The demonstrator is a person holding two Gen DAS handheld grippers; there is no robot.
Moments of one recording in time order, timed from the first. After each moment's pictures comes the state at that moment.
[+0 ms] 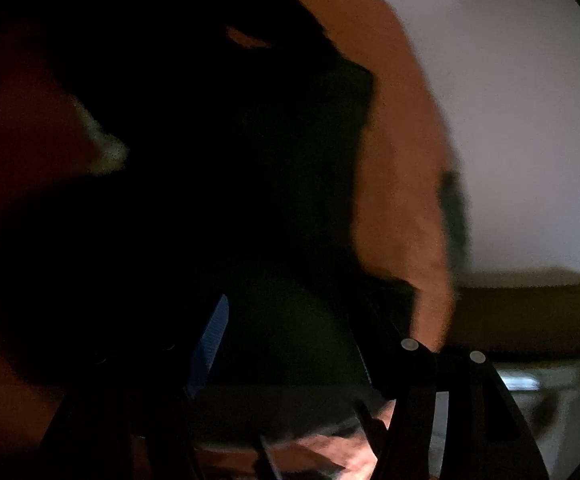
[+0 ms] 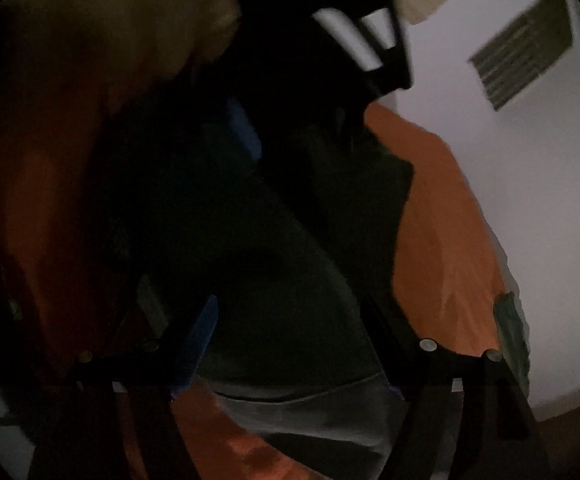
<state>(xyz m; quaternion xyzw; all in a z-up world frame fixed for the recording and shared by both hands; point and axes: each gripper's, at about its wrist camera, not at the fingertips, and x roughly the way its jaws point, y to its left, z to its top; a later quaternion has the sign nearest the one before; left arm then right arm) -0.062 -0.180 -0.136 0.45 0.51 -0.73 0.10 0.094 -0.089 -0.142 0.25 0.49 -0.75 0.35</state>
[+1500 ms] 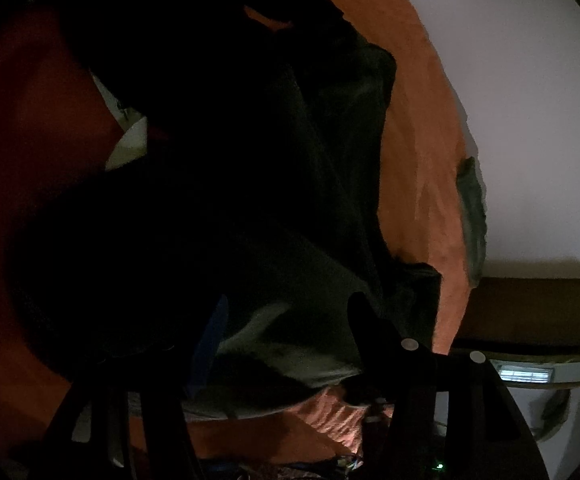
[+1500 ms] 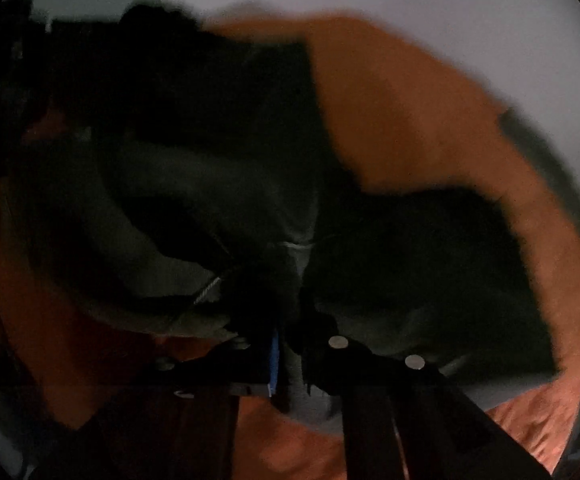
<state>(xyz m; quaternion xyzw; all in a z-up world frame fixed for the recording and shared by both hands) -0.049 -0.169 -0.143 0.48 0.51 -0.71 0.08 -0.004 0.003 -0.120 0.39 0.24 -0.85 0.25</state>
